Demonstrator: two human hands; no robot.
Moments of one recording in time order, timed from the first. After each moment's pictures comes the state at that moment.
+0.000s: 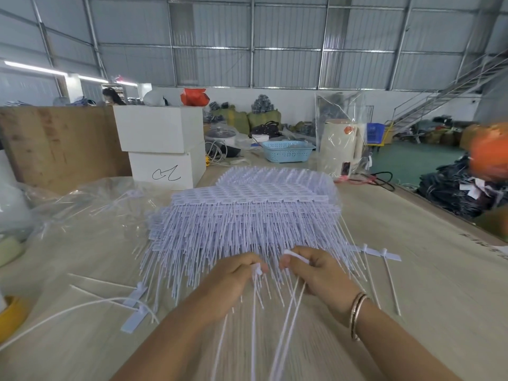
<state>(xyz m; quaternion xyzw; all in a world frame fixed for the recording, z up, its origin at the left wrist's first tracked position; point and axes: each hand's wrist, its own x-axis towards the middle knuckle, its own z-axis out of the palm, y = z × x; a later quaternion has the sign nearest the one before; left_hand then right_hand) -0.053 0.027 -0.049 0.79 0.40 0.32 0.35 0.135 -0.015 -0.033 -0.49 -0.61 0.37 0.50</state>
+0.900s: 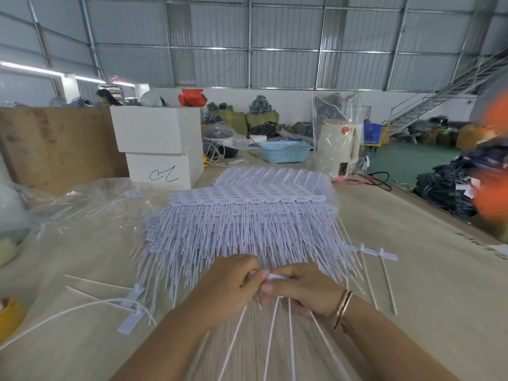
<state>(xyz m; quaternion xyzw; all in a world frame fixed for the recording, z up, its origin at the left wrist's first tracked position) -0.049 0.025 -0.051 0.87 0.37 0.30 0.11 0.129 -0.019 -0.036 -0.47 -0.64 0.49 0.35</state>
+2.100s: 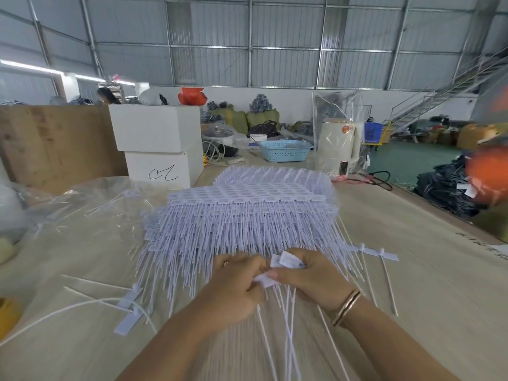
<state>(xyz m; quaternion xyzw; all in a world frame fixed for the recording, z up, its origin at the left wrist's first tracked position) -0.042 0.015 -0.050 0.87 0.39 0.26 0.15 0.132 -0.013 -0.034 -0.50 -0.61 0.40 0.46</state>
